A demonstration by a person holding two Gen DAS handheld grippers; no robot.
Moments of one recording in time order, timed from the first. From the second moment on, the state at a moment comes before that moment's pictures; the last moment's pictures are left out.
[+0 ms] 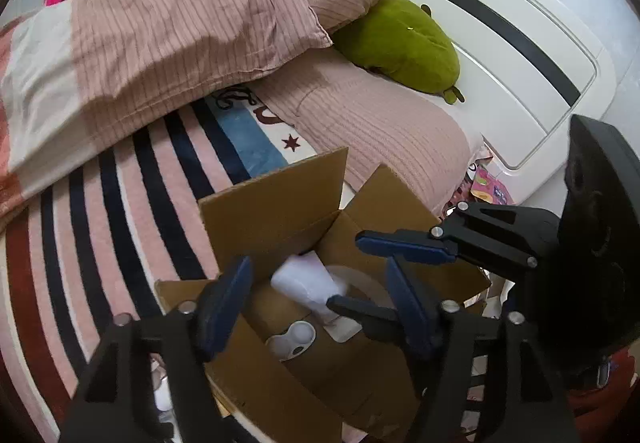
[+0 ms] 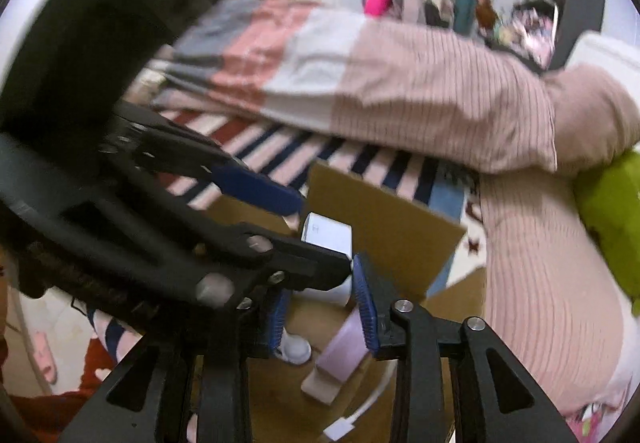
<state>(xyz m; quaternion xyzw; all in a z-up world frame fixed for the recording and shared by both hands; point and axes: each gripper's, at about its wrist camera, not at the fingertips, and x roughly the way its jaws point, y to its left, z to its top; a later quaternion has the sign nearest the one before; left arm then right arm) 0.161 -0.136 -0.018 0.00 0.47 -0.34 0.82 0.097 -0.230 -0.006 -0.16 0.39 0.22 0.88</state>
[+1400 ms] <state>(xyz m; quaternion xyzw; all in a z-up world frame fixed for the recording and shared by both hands) 0.034 0.126 -0.103 -0.07 0.43 -0.15 0.89 0.065 -0.029 -0.165 -0.10 0.53 0.26 0.80</state>
